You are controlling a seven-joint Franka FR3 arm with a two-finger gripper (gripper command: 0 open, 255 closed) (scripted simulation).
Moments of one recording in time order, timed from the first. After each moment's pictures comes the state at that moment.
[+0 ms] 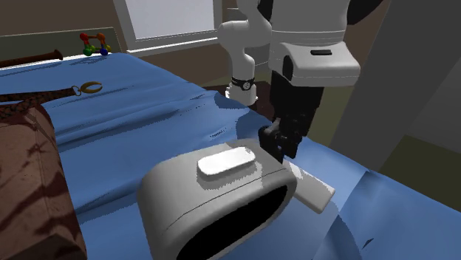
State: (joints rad) arm -0.02 0.39 -0.22 -1.70 0.12 2.15 -0.79
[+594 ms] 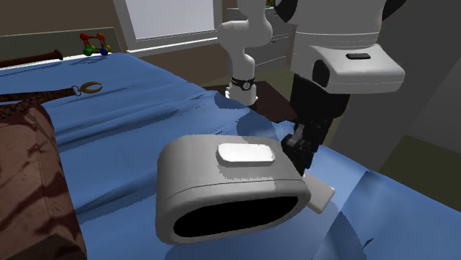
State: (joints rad) arm -0.01 0.45 -0.20 -1.60 0.13 2.11 -0.77
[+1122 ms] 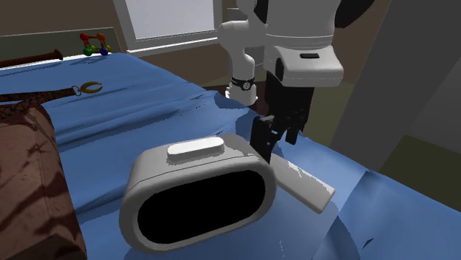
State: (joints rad) arm -0.01 0.35 -0.22 -1.78 0.11 2.17 -0.78
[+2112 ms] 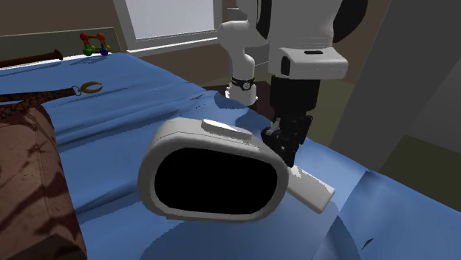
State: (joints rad) arm 0.00 0.31 -0.21 -1.92 0.09 2.44 -0.76
